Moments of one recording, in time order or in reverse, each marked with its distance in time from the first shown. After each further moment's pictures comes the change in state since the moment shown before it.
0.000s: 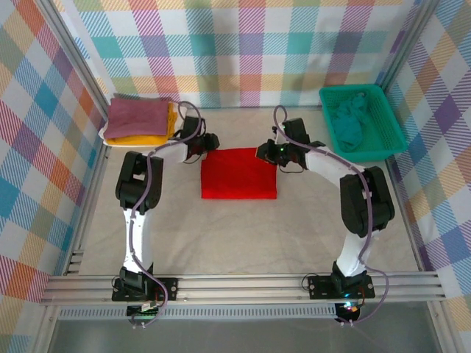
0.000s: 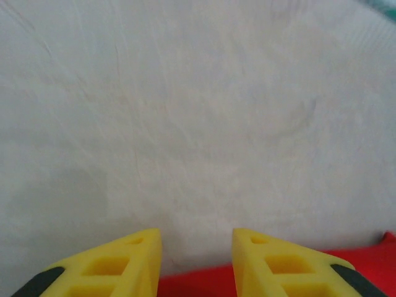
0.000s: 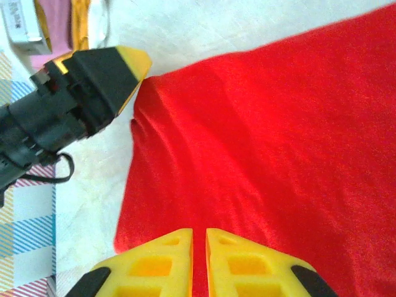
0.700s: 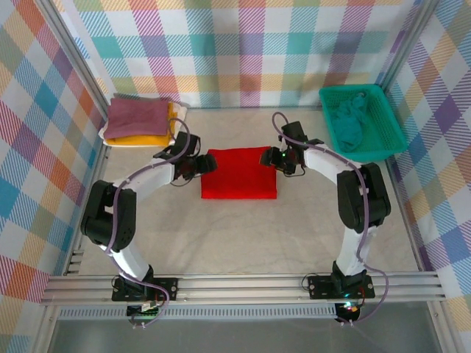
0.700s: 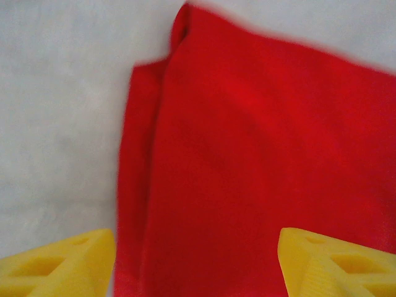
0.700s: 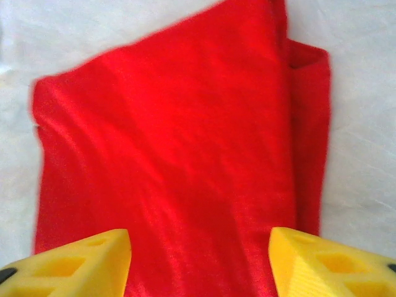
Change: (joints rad) left arm -0.089 -0.473 -0.430 -0.275 -0.047 -0.091; right arm -0.011 0.078 0.045 -0.243 0.230 -0.060
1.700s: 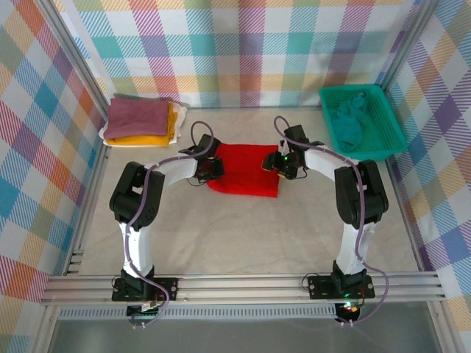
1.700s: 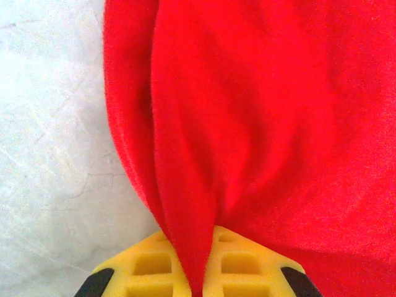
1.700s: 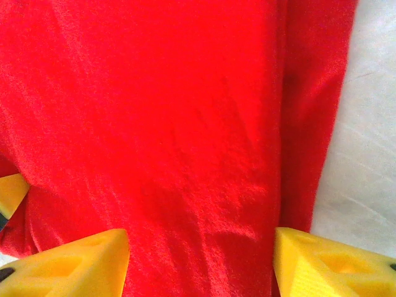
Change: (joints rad) left arm -0.083 0.275 0.188 0.005 -0.080 -0.001; right arm -0.056 0.024 -0.042 0.012 -0.066 -0.018
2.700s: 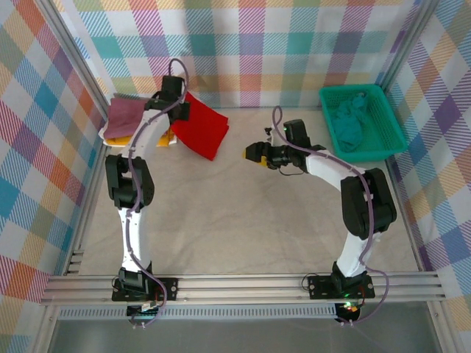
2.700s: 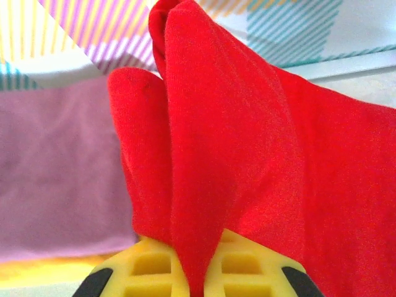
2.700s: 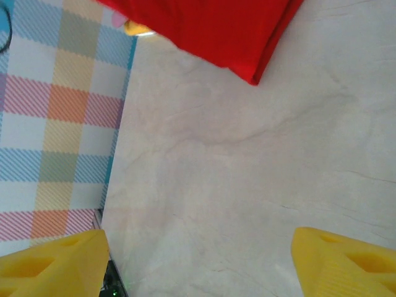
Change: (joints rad) left arm 0.285 0.221 0.824 -0.258 -0.233 0.719; right arm 0.095 -0.112 -0.050 0.348 -0.447 -0.008
